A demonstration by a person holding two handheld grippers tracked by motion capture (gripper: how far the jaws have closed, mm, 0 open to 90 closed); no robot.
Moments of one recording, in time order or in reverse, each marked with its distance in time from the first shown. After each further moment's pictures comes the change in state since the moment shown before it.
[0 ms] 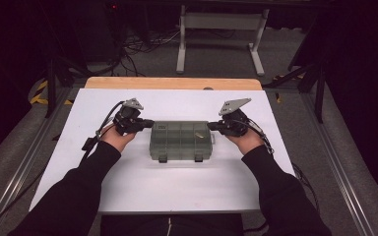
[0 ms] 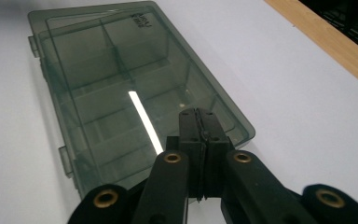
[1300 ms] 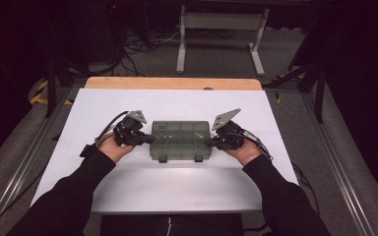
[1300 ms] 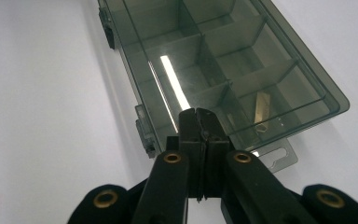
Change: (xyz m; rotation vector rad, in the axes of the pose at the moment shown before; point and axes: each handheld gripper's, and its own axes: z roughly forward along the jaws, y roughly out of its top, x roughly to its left) left arm -0.027 -0.010 -0.007 0.131 -0.147 0.083; right arm 0.032 -0.006 0.008 0.145 0.121 -0.040
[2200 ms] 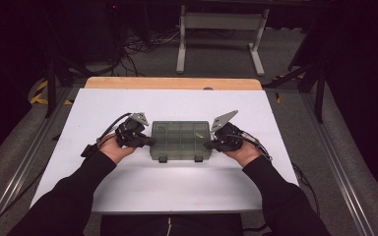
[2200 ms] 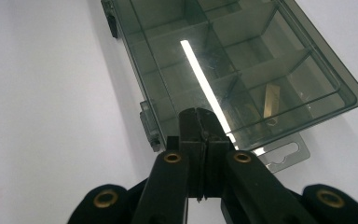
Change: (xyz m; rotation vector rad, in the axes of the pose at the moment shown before) left arm -0.003 0.000 0.005 0.027 -0.008 0.017; right arm 0.003 -0.001 0.005 0.033 0.009 -0.004
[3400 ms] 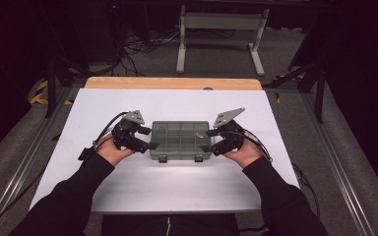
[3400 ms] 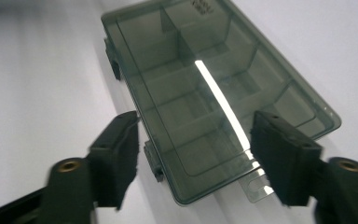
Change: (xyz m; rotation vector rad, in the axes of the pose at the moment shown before) left arm -0.007 -0.003 -0.018 -0.145 0.024 -0.003; right arm 0.001 0.003 -0.011 -0.139 -0.015 0.060
